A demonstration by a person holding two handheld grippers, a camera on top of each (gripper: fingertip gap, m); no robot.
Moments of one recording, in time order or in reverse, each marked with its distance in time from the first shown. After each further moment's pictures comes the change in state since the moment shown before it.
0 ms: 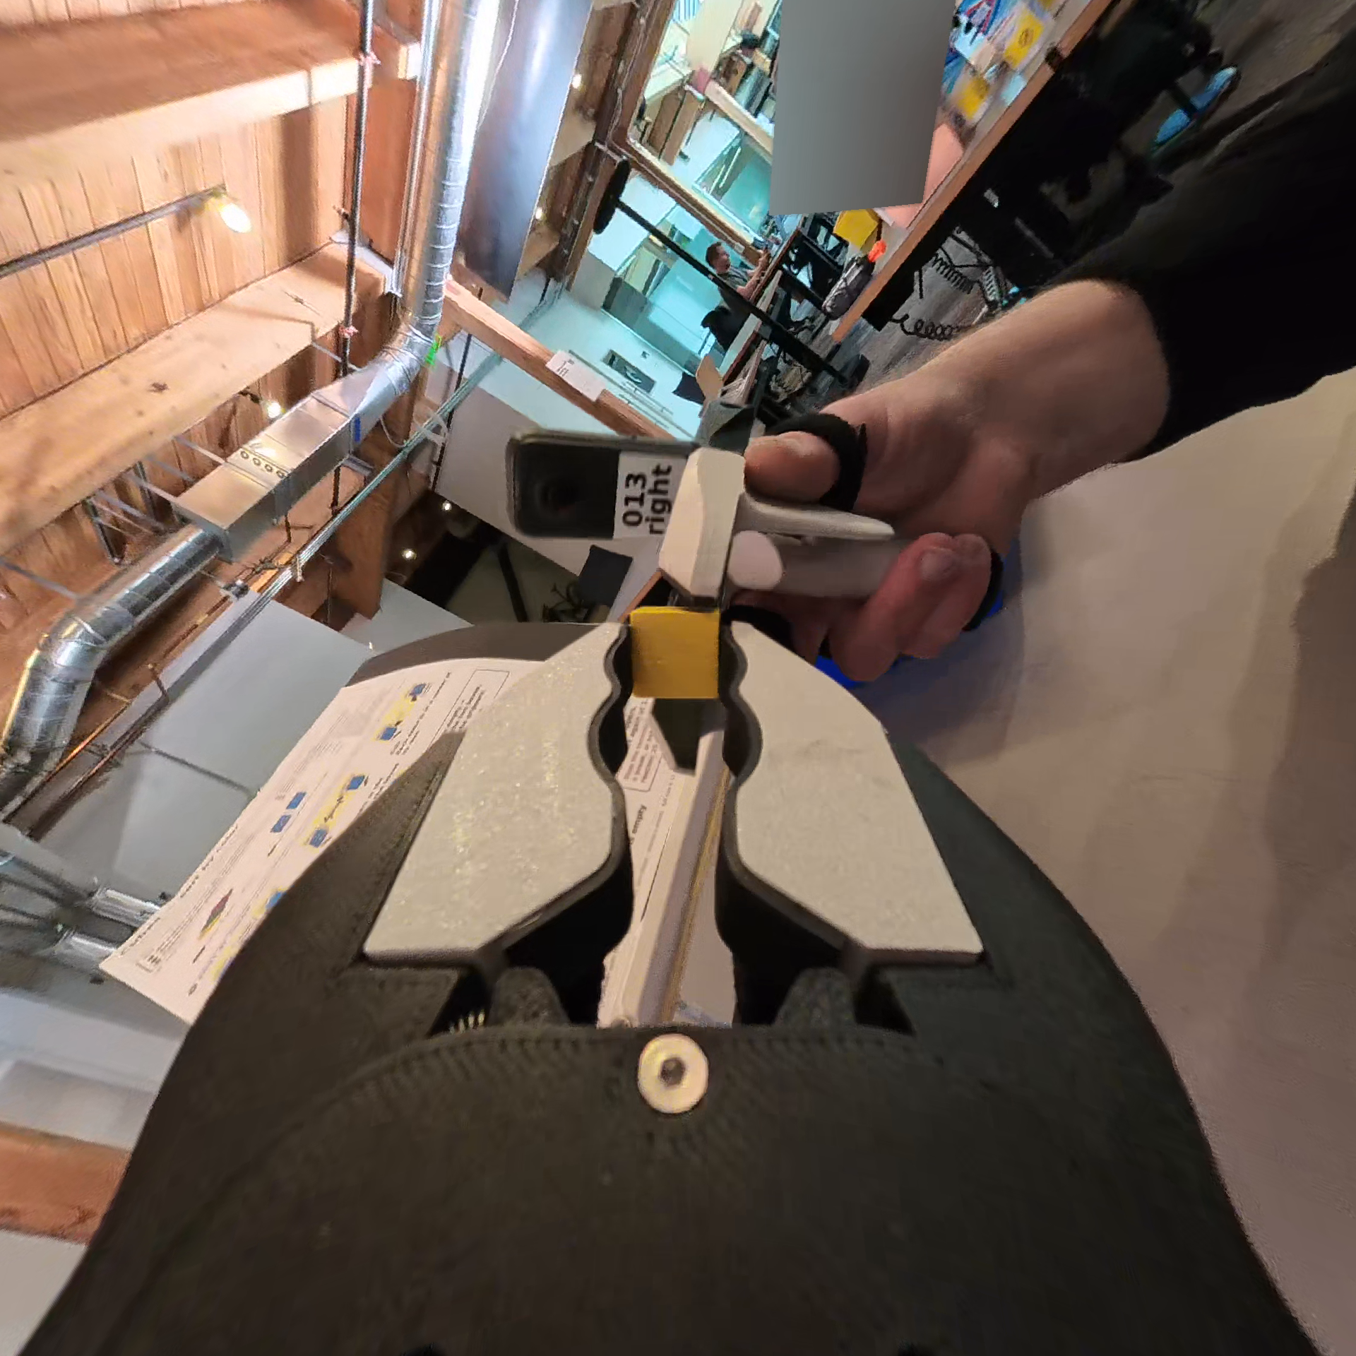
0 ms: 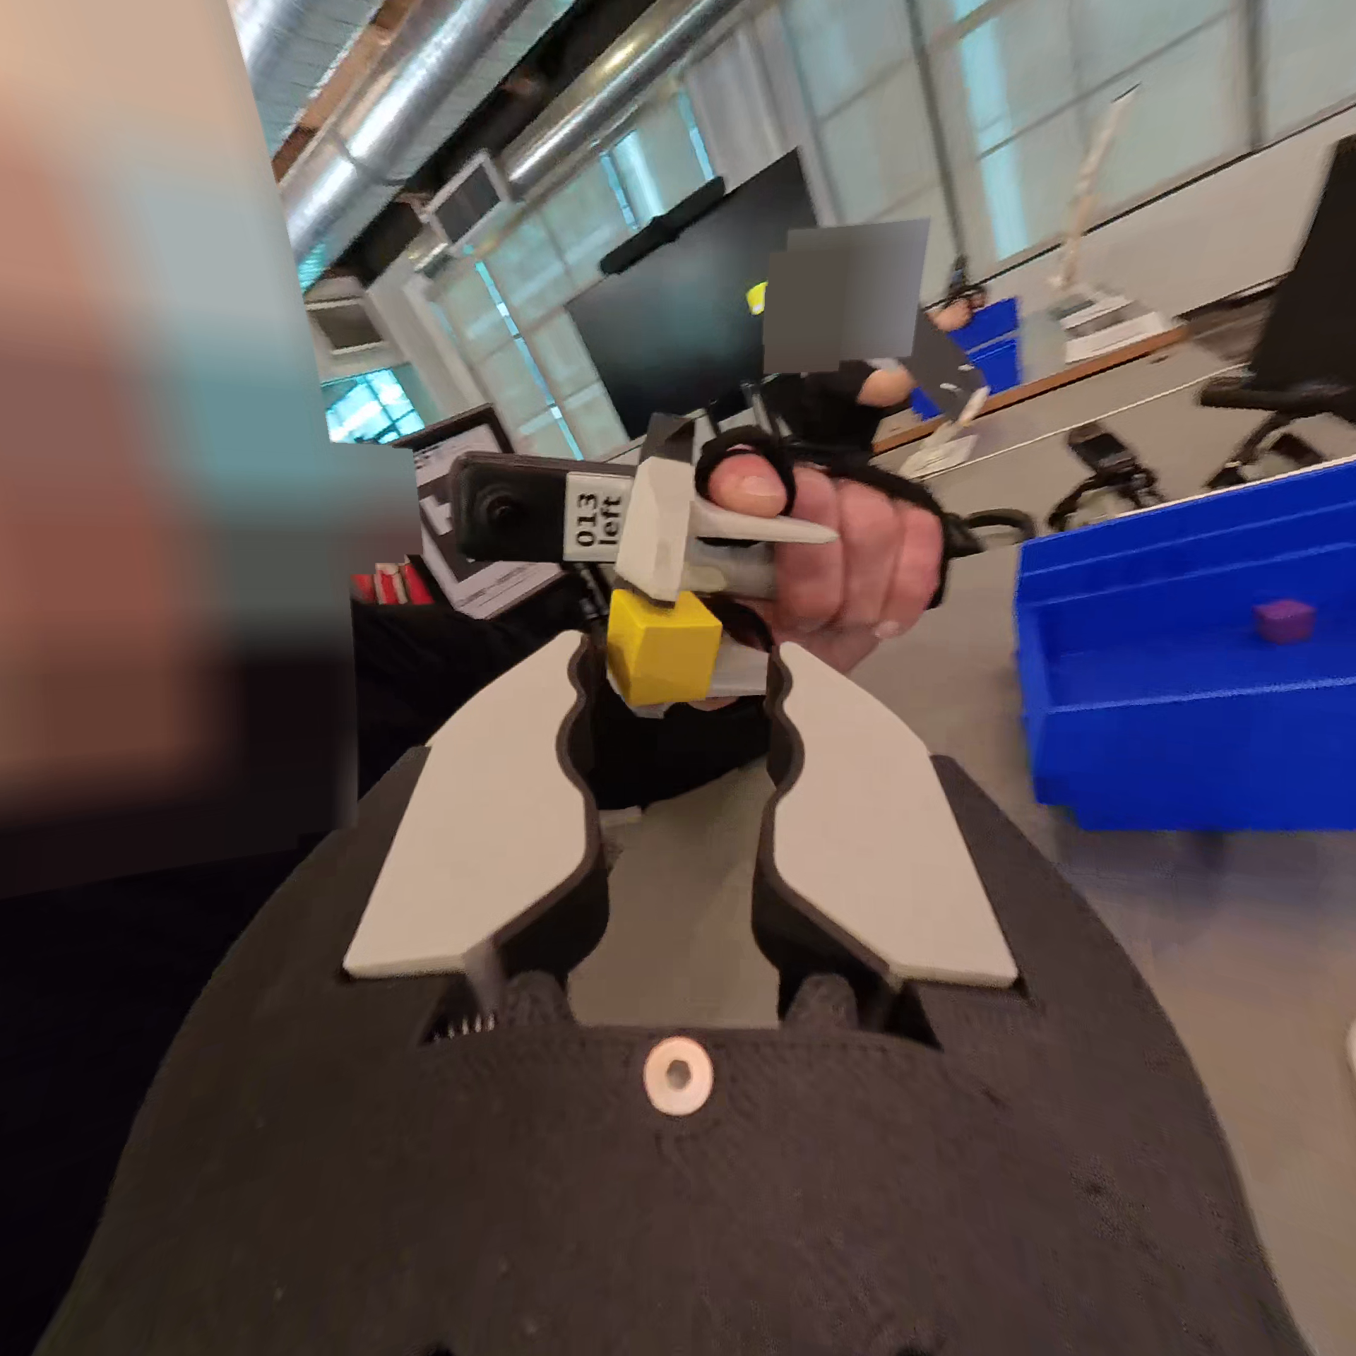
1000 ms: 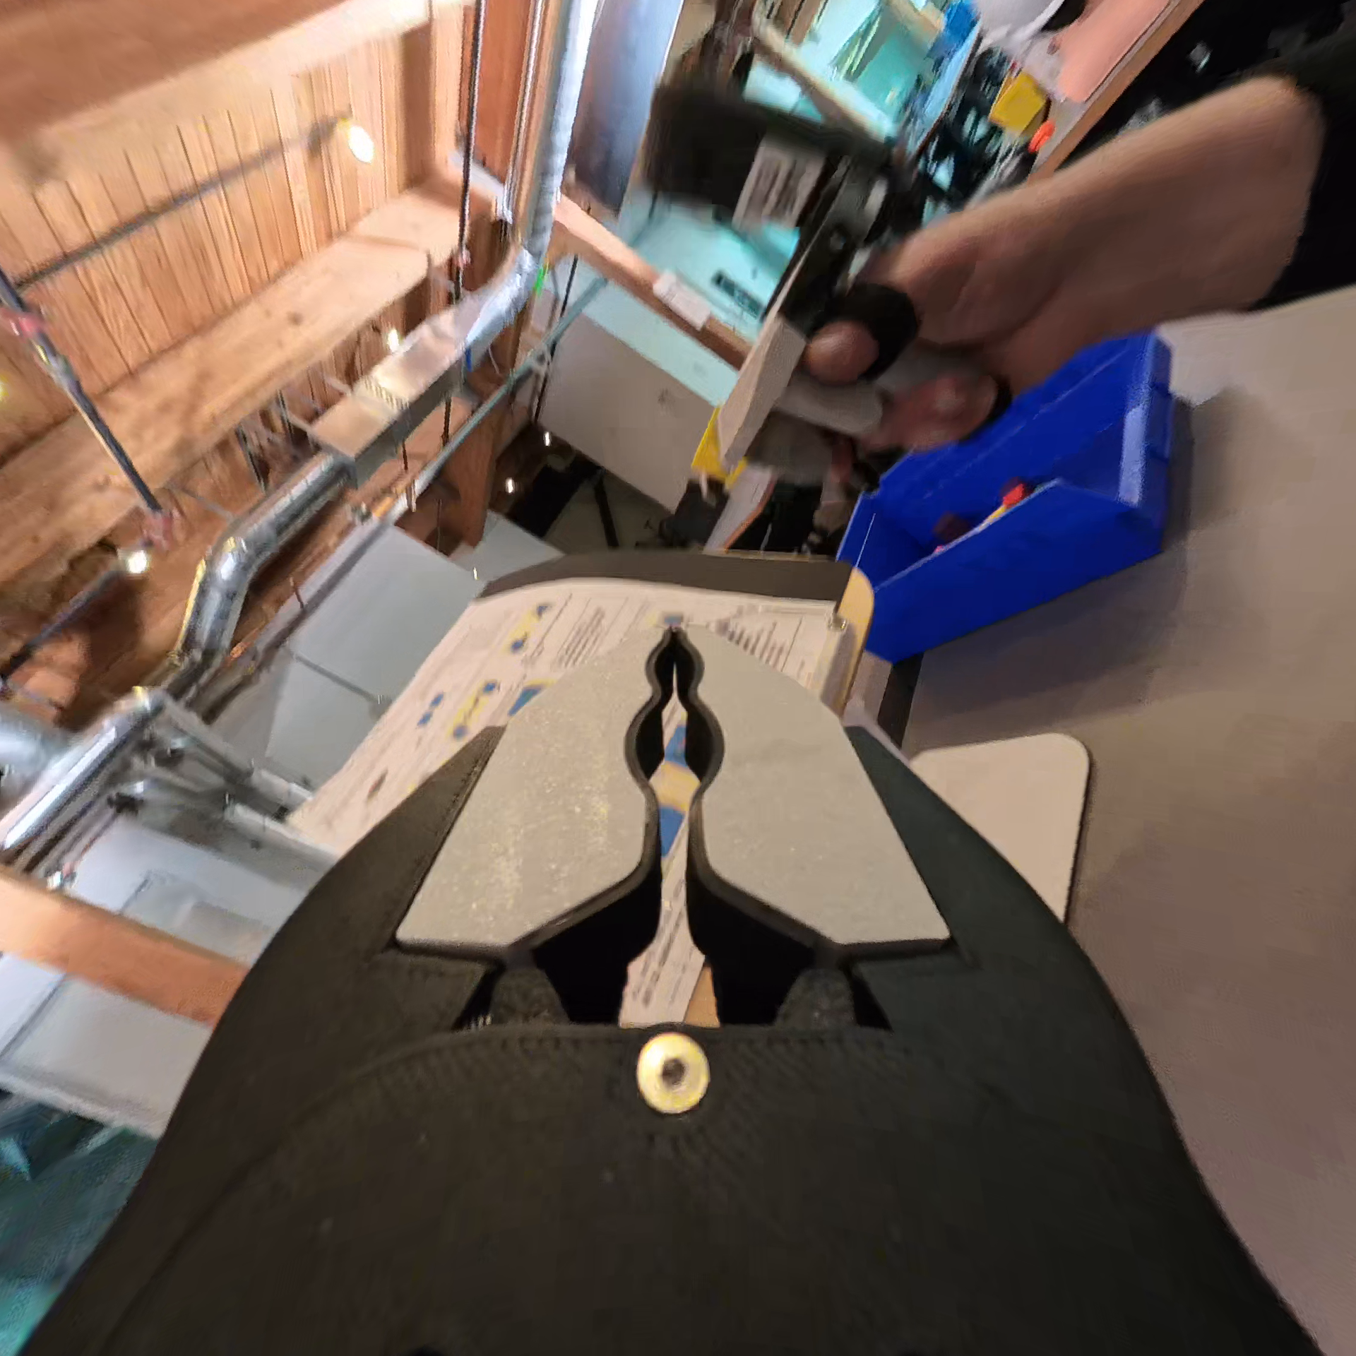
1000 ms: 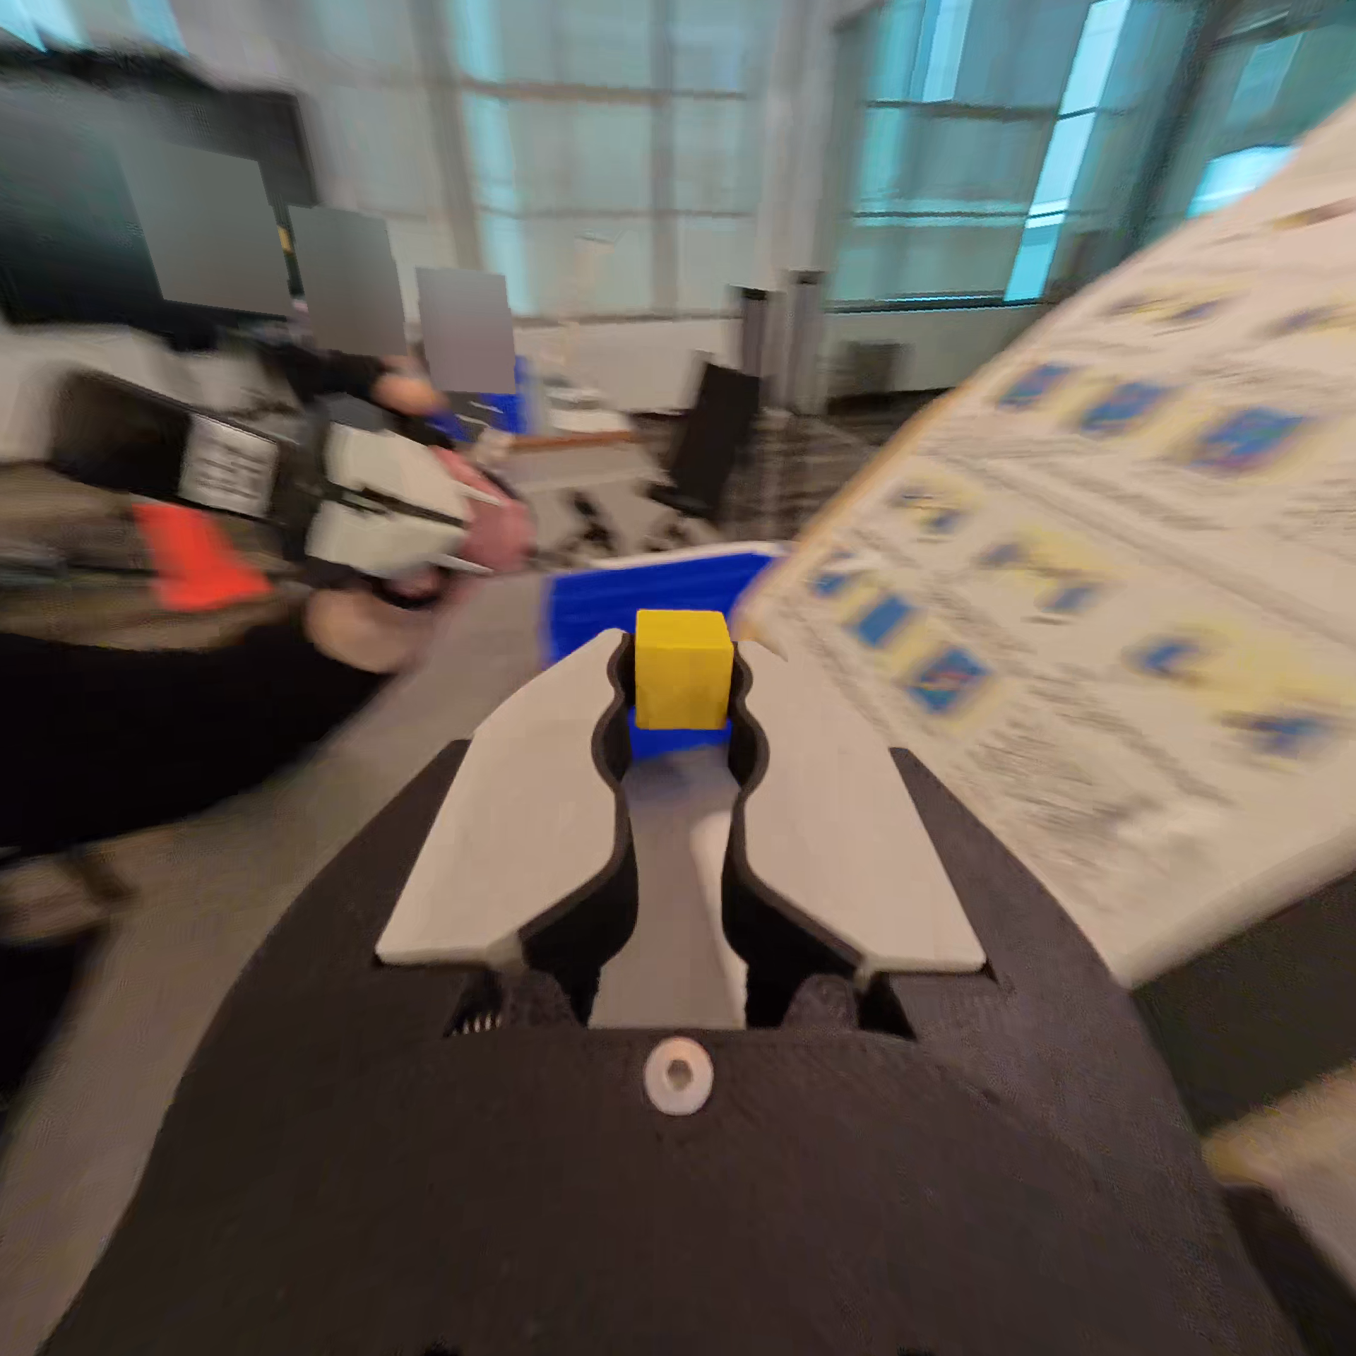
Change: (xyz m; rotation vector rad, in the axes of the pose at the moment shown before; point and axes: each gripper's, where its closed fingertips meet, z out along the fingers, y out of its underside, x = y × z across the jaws) left arm -0.044 0.014 -0.025 -0.106 -0.158 0.025; right arm 0.022 -0.062 -0.105 0.011 0.662 -0.418
